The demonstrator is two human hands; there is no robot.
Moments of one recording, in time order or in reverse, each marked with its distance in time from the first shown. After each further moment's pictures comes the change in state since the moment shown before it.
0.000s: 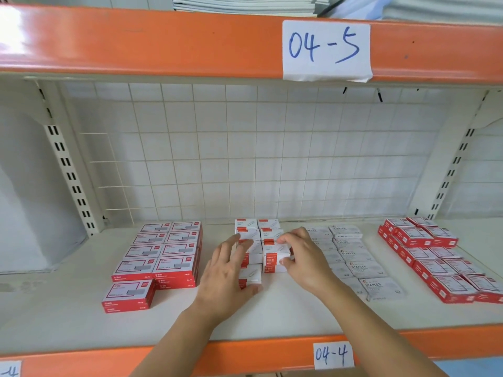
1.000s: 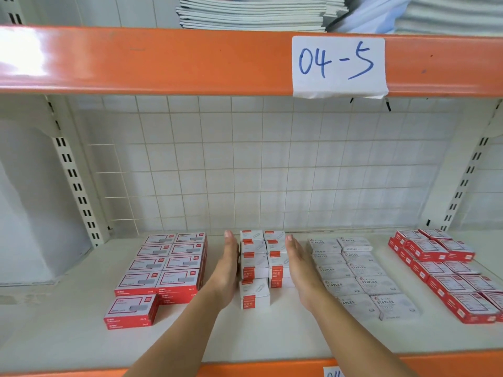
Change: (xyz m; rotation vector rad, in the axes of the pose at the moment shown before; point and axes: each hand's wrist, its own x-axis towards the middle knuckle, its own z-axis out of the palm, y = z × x) left_hand 0.045 0.005 -0.013 -1.294 -0.212 -0.599; right_hand 0.018 -0.023 0.020 0.763 0.006 0.475
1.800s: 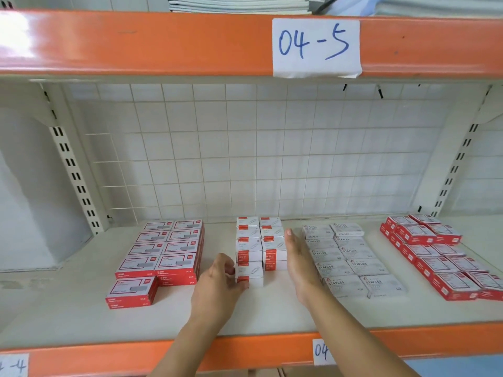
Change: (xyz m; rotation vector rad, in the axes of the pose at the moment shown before) left_hand -0.048 -0.041 -0.003 0.887 0.458 0.268; right_hand -0.028 0.005 -0.004 0.134 0.031 -0.104
